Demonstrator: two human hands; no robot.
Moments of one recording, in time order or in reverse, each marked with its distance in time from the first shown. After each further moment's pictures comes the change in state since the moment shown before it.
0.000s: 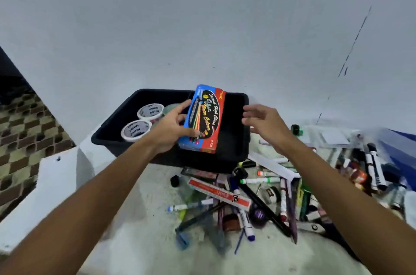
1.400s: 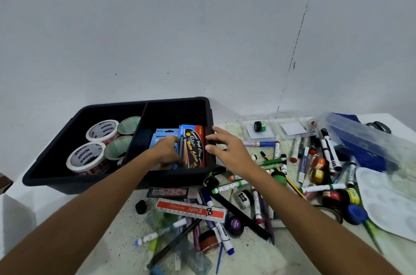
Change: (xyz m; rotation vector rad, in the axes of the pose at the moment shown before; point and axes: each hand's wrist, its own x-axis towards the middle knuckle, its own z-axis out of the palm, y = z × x) left_hand 0.091 -0.048 0.041 0.998 -0.101 -0.196; right_hand -0.003 0.071 0.009 -0.201 0.007 -0.134
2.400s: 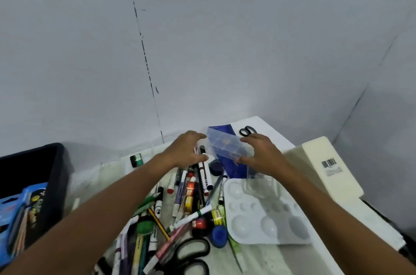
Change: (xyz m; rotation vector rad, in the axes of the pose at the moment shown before) left_hand 0.063 0.327 0.175 0.233 -0.060 0.744; right_hand -0.121 0.114 -0.341 -0.734 0.284 0.447
